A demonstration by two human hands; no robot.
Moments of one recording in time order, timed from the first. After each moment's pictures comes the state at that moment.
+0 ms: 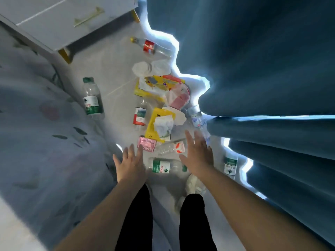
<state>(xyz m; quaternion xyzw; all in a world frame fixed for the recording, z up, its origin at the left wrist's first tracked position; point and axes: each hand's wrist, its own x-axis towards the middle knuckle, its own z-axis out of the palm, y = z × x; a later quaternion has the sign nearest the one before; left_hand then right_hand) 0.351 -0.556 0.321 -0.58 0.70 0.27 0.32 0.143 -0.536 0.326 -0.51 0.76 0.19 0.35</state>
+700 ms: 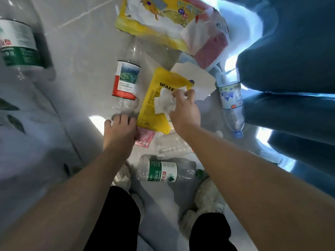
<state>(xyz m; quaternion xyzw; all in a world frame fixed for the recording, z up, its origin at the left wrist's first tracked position) 0.382 -0.568 -0.020 -0.51 0.80 0.18 0.25 0.184 -0.597 0.008 -0.49 0.80 0.09 0.32</state>
